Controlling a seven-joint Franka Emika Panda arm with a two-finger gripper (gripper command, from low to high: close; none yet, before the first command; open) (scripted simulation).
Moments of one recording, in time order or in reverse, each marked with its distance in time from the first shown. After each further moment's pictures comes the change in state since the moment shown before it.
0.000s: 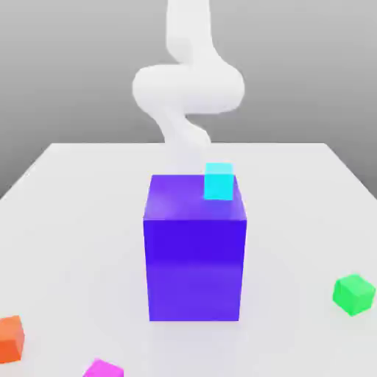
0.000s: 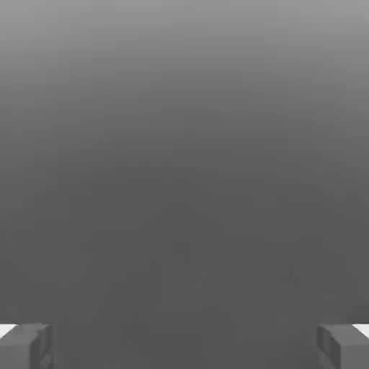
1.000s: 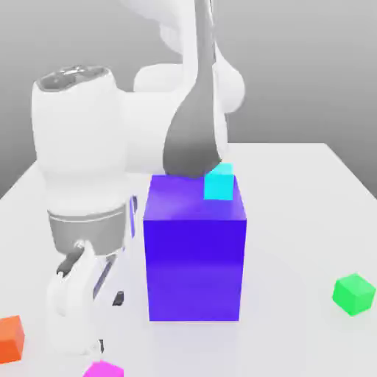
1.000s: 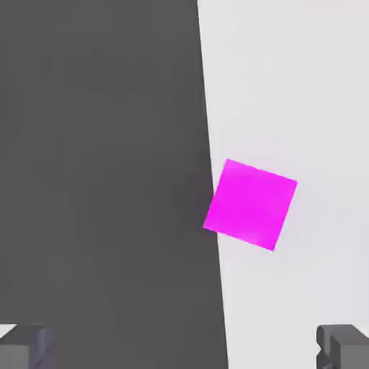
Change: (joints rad) arm -0.109 1.011 -0.074 0.039 0.067 0.285 1.422
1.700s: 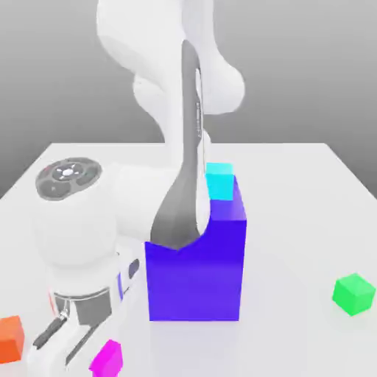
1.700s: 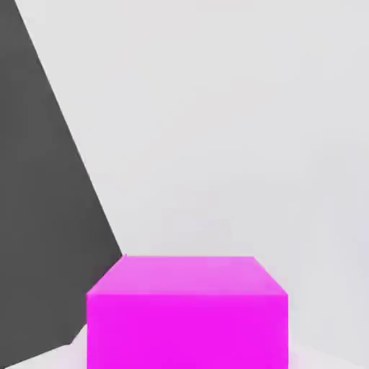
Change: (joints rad) arm 0.040 0.073 0.004 -0.016 -0.031 0.029 0.039
